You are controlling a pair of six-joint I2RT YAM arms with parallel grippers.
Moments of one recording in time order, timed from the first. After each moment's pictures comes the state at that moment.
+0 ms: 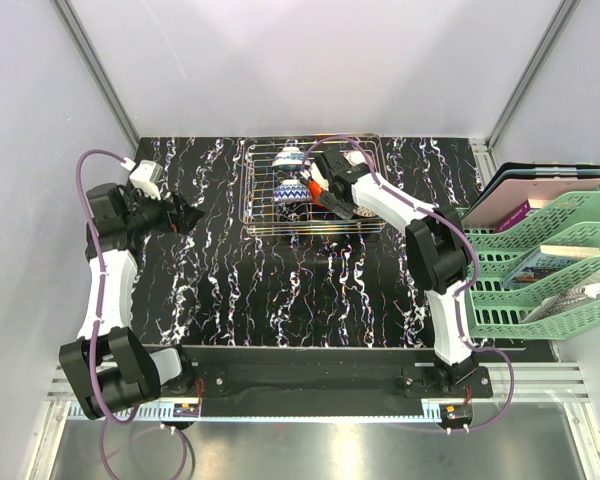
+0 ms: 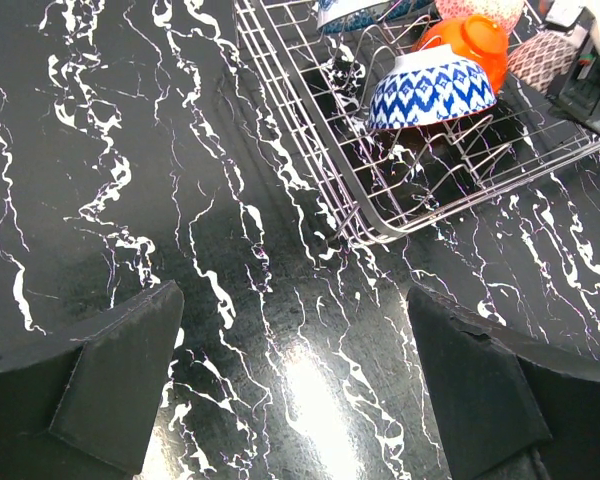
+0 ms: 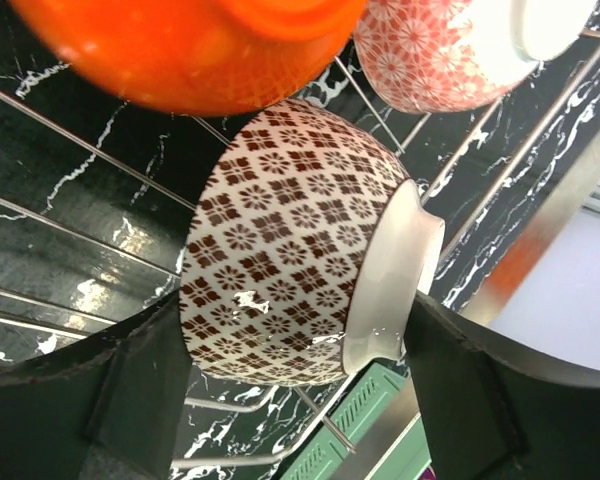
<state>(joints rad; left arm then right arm) 0.31 1.18 0.89 -0.22 0.78 0.10 0.56 2.14 1.79 -0.69 0.45 -0.50</state>
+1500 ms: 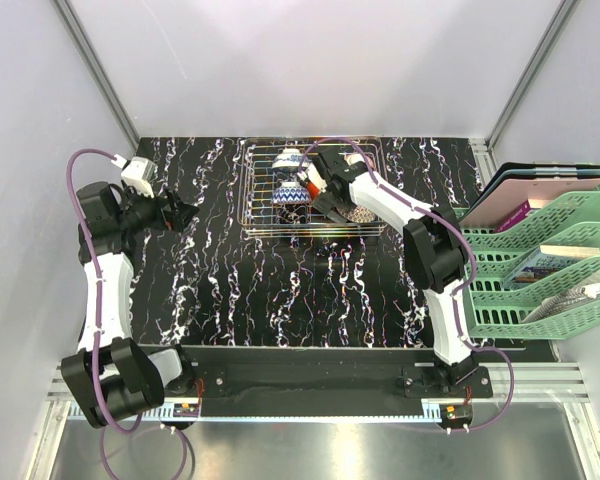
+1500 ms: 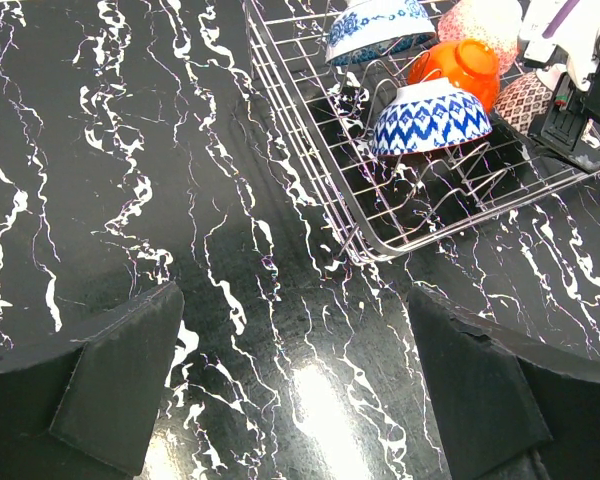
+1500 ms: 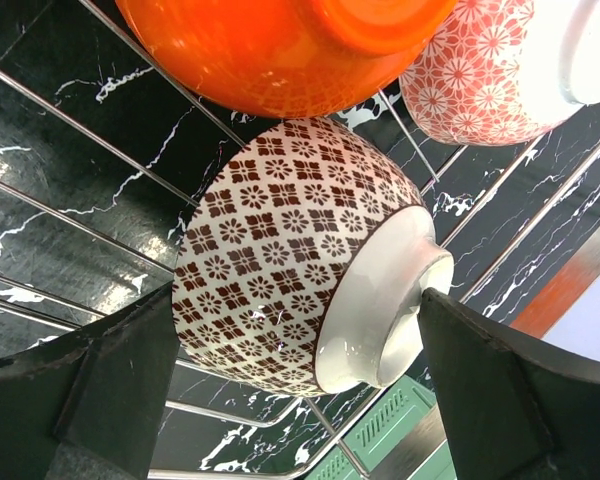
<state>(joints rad) 0.34 1.13 0.93 -0.25 0.79 0.11 0.57 2.17 1.83 -0.76 0.36 -0.47</state>
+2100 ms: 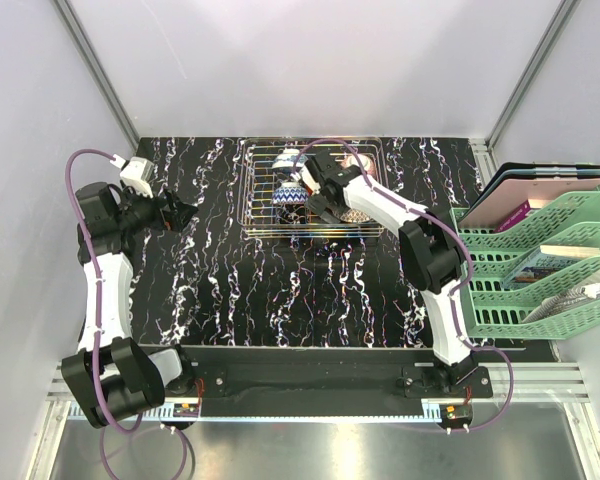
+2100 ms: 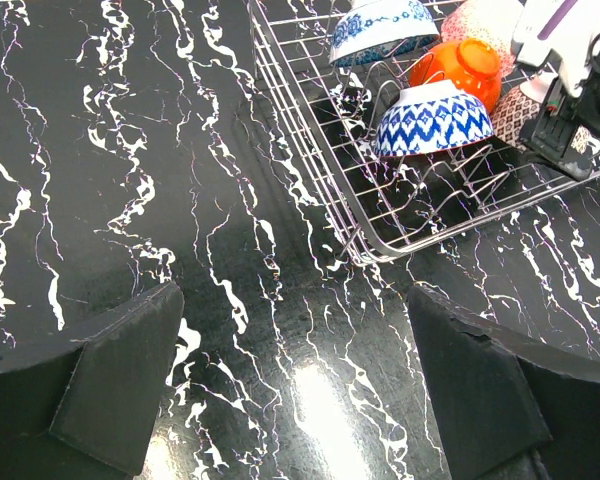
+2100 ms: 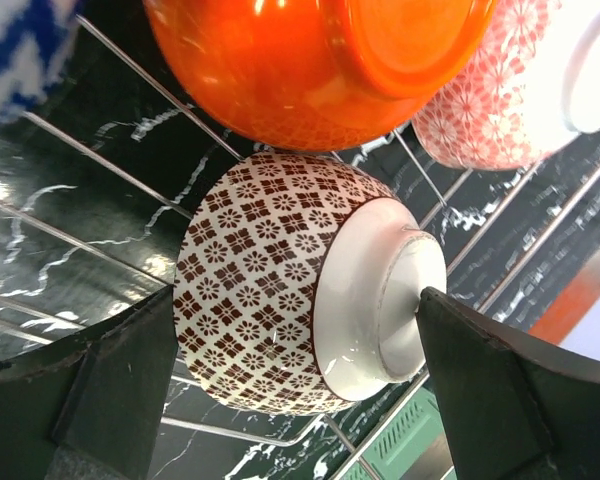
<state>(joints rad) 0.35 1.13 0.93 -0.25 0.79 0.10 0.59 2.18 1.83 -0.71 0.37 -0.43</state>
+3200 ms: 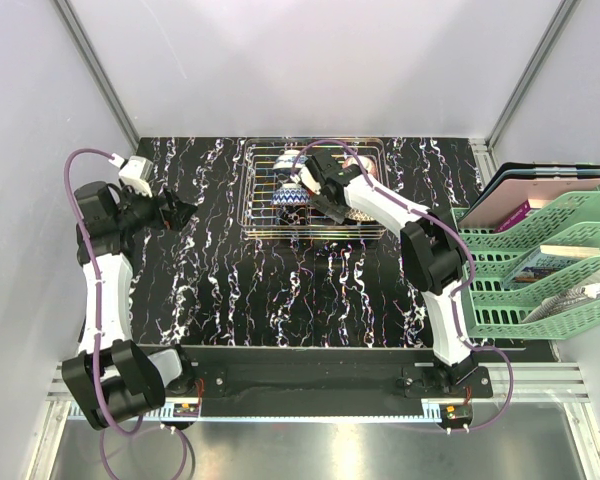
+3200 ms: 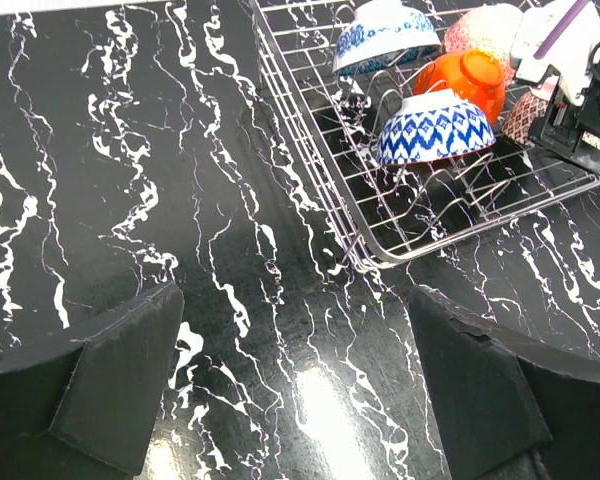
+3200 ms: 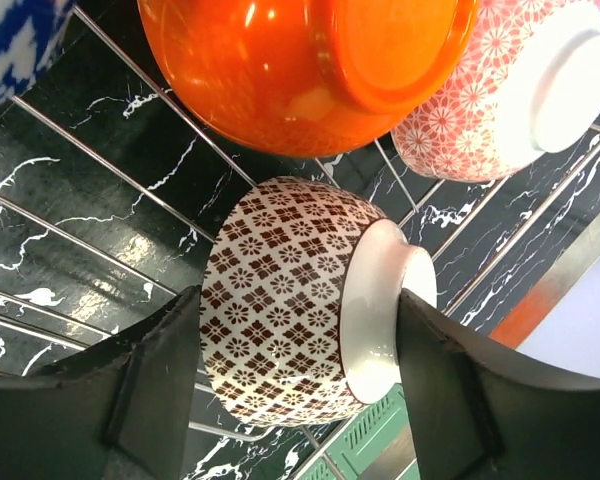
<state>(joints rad) 0.35 1.12 0.93 -0.25 0.79 0.10 0.60 2.17 1.82 -0.73 0.40 -0.49</state>
